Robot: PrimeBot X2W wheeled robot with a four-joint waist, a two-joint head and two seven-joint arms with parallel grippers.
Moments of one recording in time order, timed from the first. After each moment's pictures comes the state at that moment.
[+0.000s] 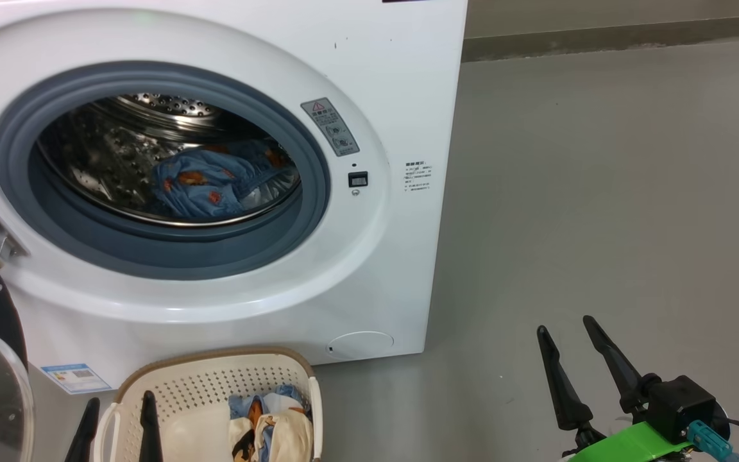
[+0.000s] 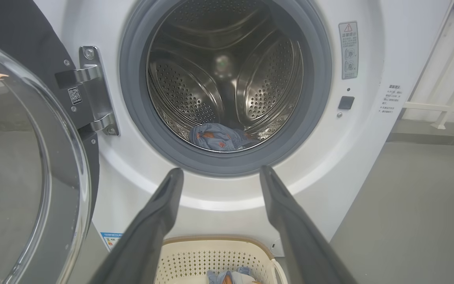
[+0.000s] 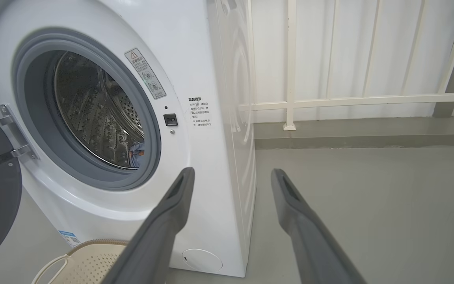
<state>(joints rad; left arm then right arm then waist) 0.19 0.05 0.05 -0.02 -0.20 0.00 -0.26 0.01 -0.06 0.07 0.09 0.19 0.13 -0.26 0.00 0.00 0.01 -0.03</state>
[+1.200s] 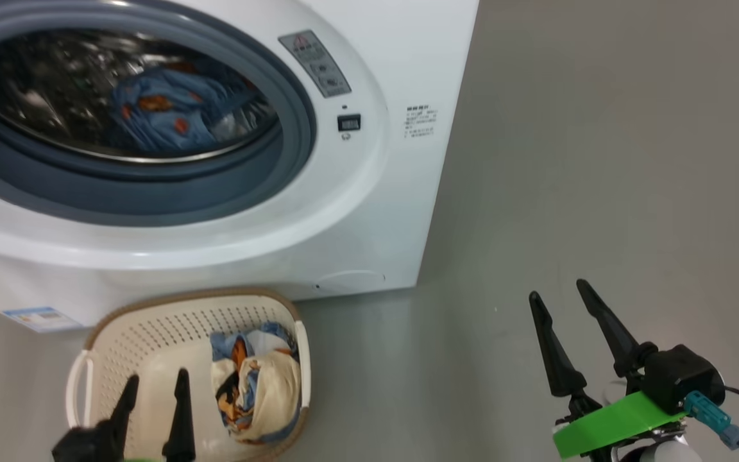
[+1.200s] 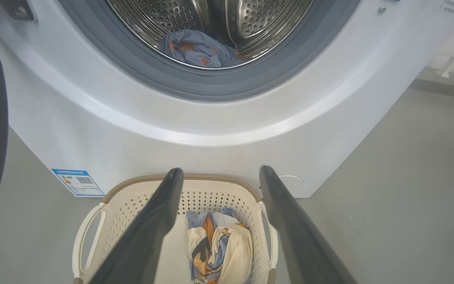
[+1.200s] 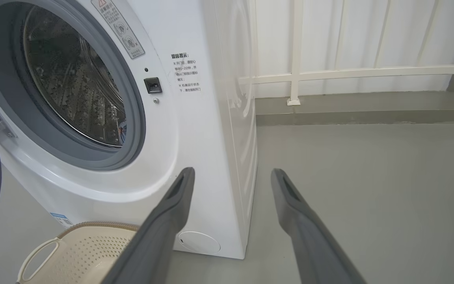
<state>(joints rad) 0.01 0.05 -0.03 0.25 -0.25 -0.07 -0.26 -0.07 -0.06 0.08 0.08 0.18 0.13 -0.26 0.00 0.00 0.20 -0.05</state>
